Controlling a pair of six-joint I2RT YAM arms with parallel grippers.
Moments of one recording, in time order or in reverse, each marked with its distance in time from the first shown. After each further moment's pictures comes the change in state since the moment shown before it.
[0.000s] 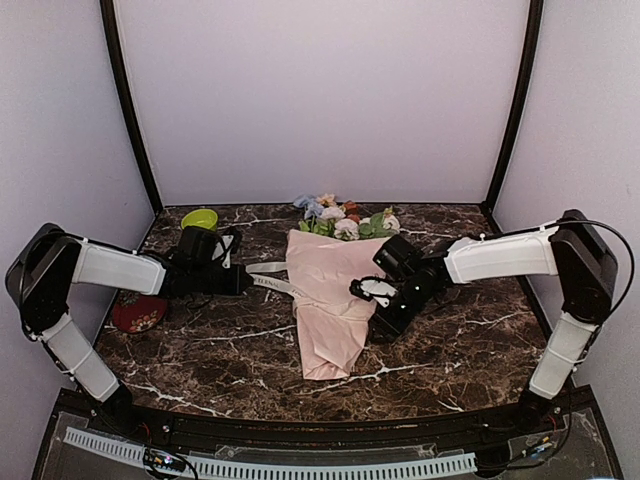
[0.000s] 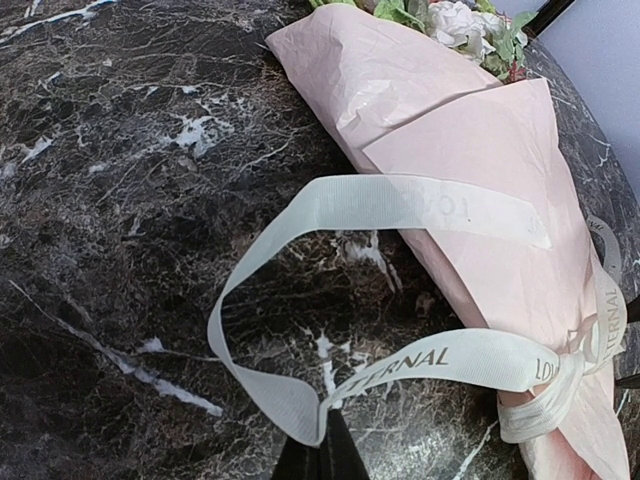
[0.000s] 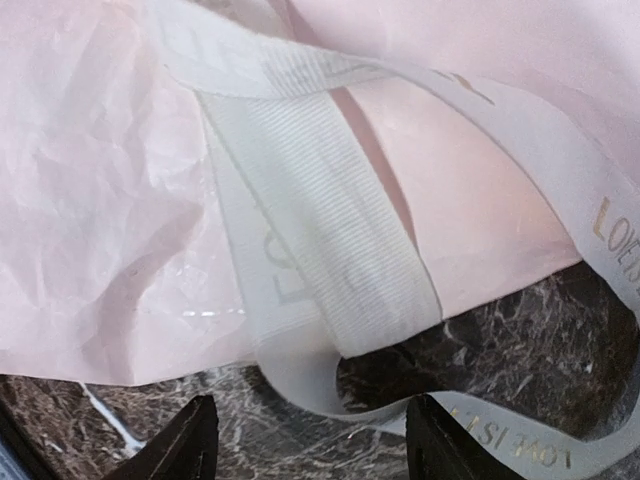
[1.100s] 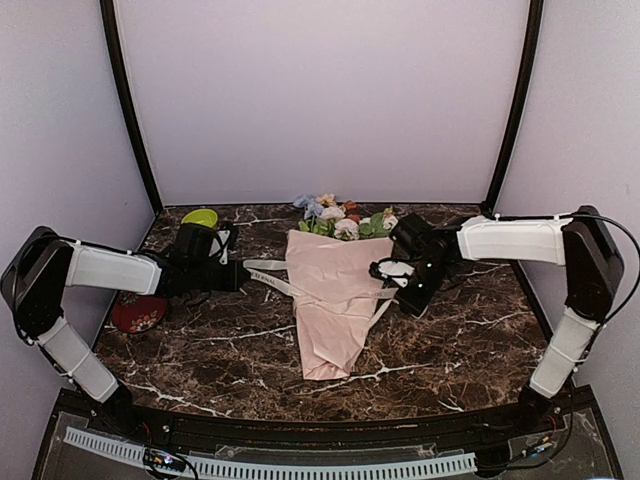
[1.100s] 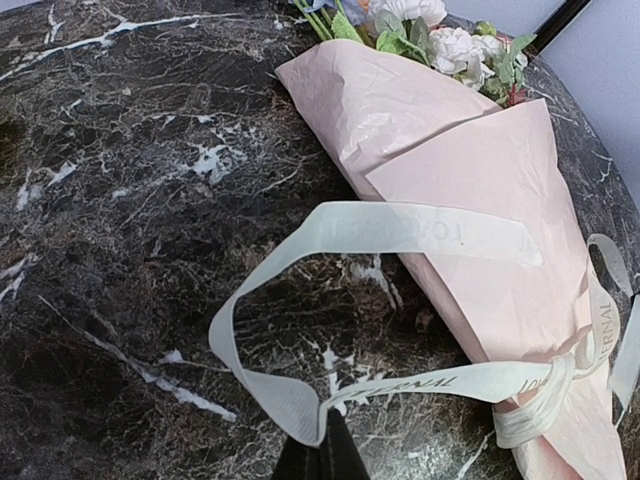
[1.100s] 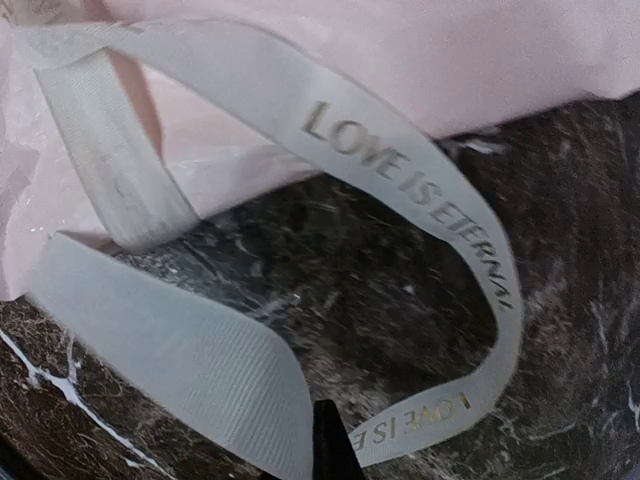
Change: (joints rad) left arm 0.000 -0.034 -0.002 -0.003 -0.037 0.005; right arm -0.097 0.035 0.111 -0.195 0.143 -0.194
